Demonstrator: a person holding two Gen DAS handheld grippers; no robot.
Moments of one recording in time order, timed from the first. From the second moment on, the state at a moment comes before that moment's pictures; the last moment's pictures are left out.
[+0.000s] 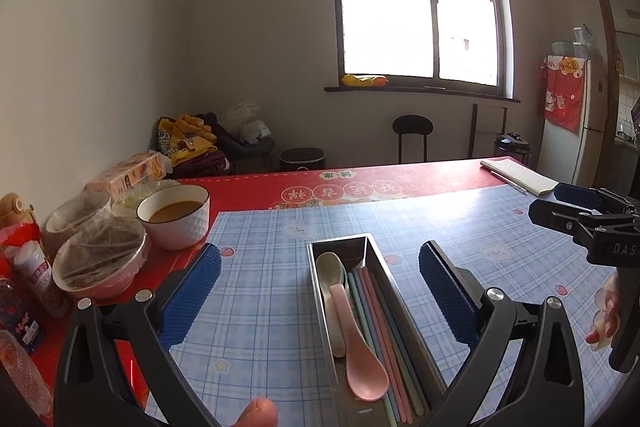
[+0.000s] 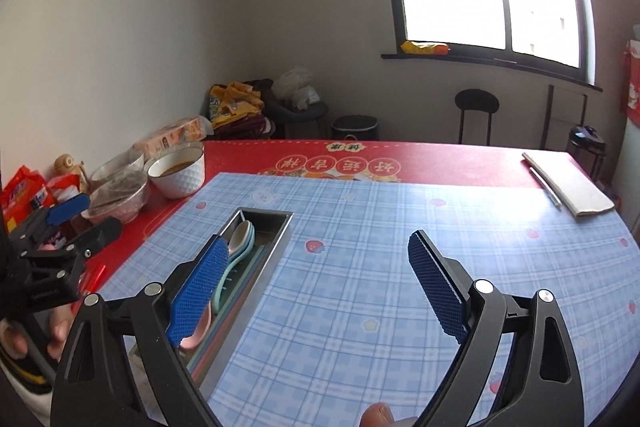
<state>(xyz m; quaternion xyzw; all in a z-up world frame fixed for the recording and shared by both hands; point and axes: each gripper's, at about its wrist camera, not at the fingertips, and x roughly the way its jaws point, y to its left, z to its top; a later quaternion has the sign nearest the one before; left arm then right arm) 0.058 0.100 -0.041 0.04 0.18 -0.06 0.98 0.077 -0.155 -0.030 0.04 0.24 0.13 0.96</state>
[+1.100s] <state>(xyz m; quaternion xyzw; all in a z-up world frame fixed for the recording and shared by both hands) 0.034 0.038 -0.001 0.03 0.15 -0.08 0.99 0.026 -0.223 0.009 0.07 0.16 0.05 0.98</state>
